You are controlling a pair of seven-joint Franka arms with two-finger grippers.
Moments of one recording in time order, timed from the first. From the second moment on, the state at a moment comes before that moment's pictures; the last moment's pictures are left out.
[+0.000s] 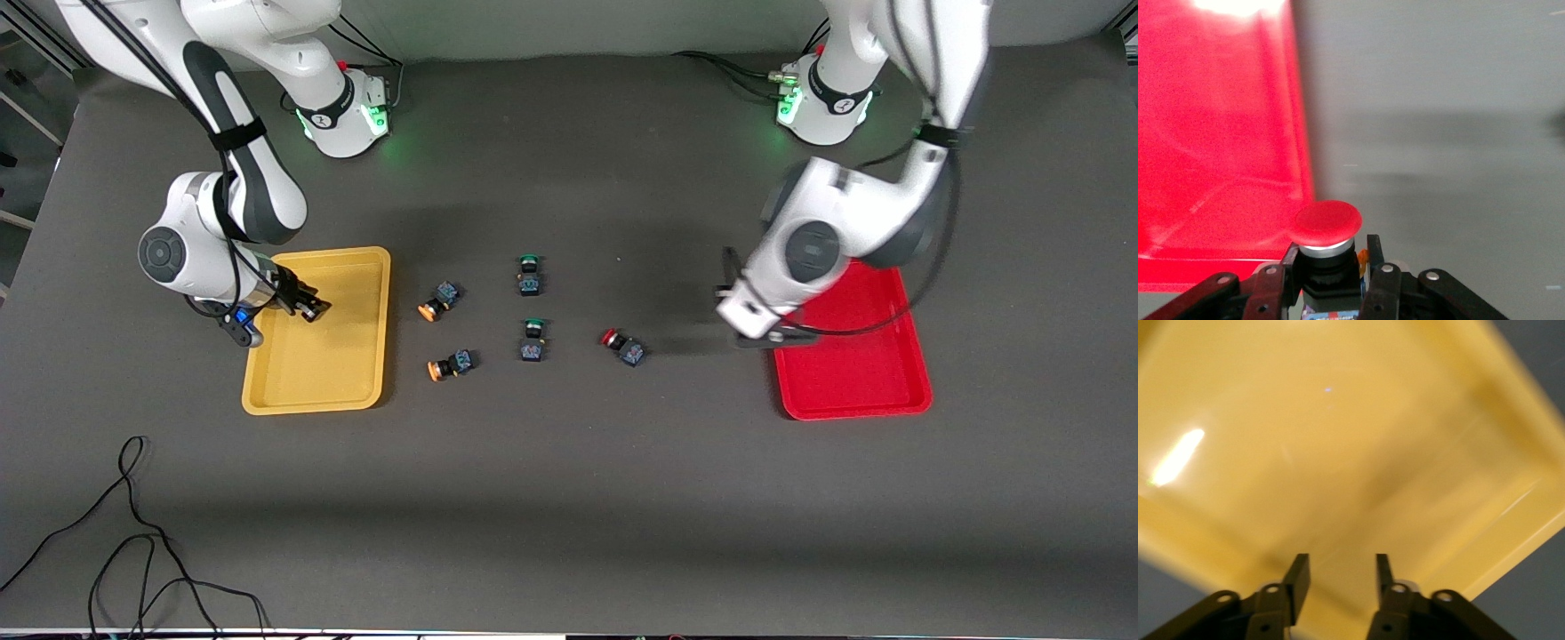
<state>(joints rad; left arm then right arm) -0.21 0.27 -0.15 -2.10 -0.01 2.11 -0.38 0.23 0.15 -0.15 -2.39 0.22 2.35 0.72</state>
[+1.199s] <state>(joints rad) -0.04 0.31 -0.13 -2.09 0.06 2.14 -0.21 0.28 0.36 0.20 -2.35 0.31 2.61 1.02</state>
